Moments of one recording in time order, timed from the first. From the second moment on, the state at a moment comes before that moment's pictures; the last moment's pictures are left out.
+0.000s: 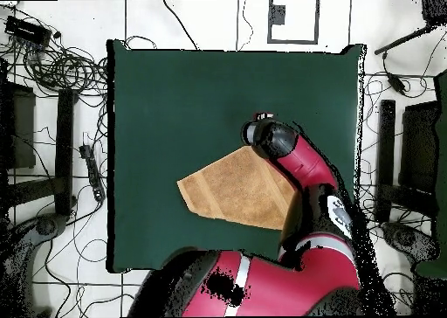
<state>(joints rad) -0.21 -0.28 -0.15 1.45 0.51 0.34 2.59</state>
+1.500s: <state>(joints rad) -0.16 -0.26 -0.20 1.43 0.51 0.34 2.59</state>
